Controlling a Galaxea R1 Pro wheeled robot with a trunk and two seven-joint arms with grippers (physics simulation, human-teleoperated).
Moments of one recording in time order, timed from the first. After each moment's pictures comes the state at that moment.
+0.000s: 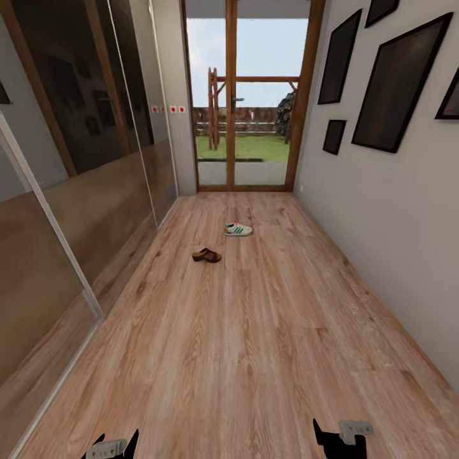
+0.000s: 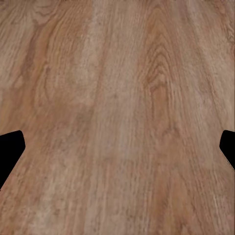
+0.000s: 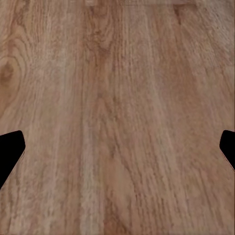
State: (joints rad) left arm -0.22 0.11 0.21 -0.28 0.16 -0.67 -0.35; right arm -0.44 -0.10 -0.10 -0.03 -0.01 -0.61 0.08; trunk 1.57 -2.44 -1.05
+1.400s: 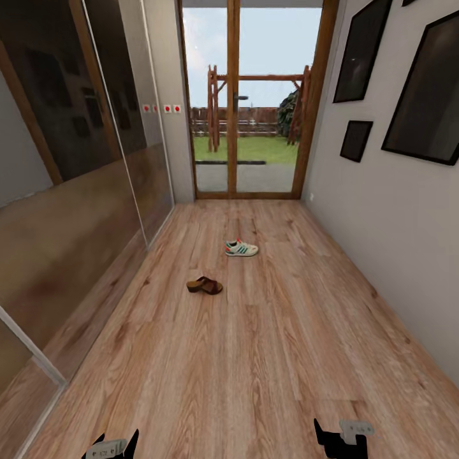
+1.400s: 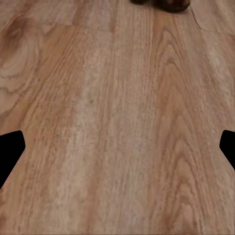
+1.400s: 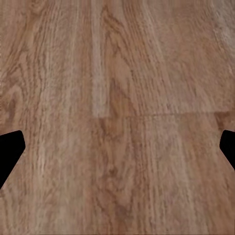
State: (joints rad) left arm -0.22 0.11 0.21 -0.28 0.16 -0.67 -0.35; right arm -0.44 -0.10 -0.10 -0.03 -0.01 -0.61 0.08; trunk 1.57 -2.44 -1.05
